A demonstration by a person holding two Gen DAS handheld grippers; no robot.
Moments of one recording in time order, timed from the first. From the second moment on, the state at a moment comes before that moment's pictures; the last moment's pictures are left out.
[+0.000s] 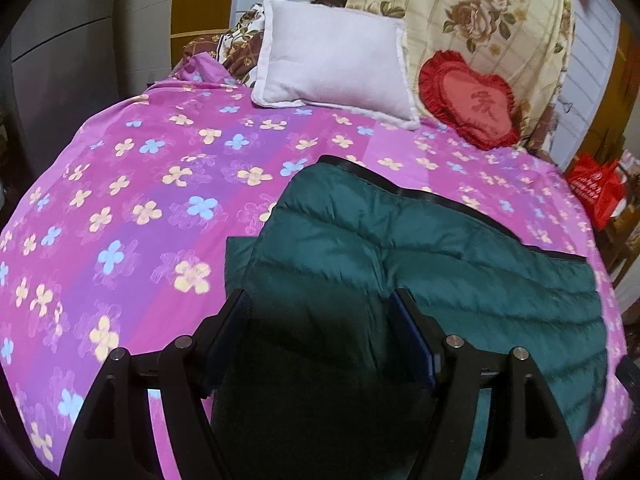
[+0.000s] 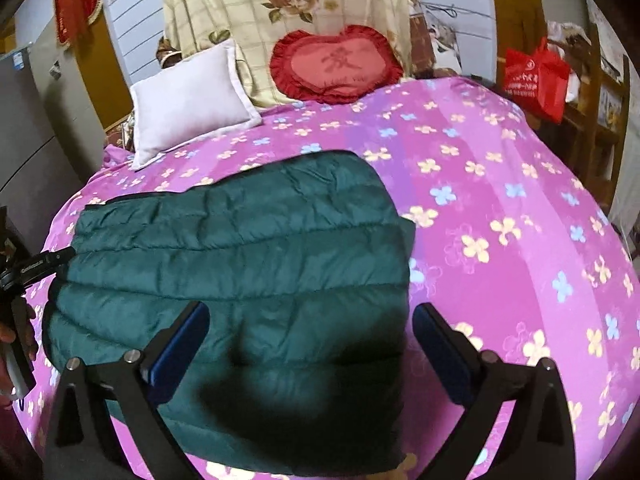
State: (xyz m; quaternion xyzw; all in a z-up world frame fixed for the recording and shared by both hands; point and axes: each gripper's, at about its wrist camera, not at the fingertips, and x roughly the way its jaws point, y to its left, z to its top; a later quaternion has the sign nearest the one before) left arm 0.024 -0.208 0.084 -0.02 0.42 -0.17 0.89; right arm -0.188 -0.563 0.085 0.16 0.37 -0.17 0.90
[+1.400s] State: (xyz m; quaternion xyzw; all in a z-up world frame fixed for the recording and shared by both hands) left arm 0.049 -0.145 0.008 -0.22 0.52 -0.27 0.78; right arm -0.134 -0.633 0.007 0.30 0.43 -0.11 0.84
